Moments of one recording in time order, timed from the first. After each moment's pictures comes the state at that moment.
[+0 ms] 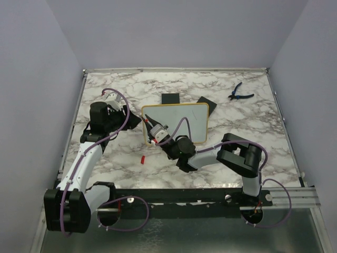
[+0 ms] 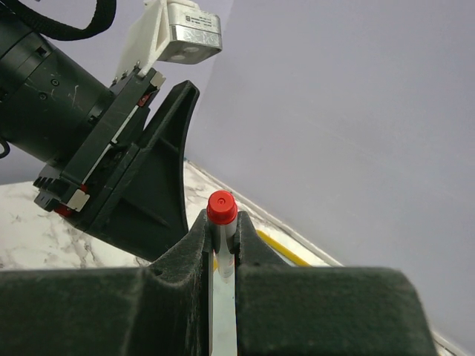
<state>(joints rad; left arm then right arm) -0.08 1.04 0.71 -0.14 0.51 -0.34 1.17 1.94 0.91 1.50 0.31 -0.61</state>
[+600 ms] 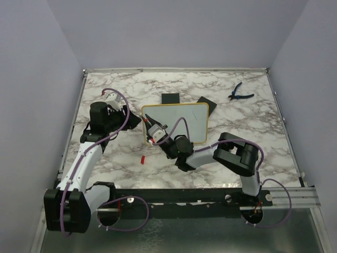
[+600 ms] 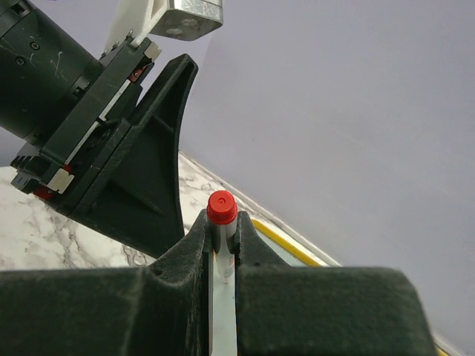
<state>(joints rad) -0.08 1.04 0.71 -0.14 0.51 -0.34 1.16 1.98 0.93 1.50 0.33 -0.64</state>
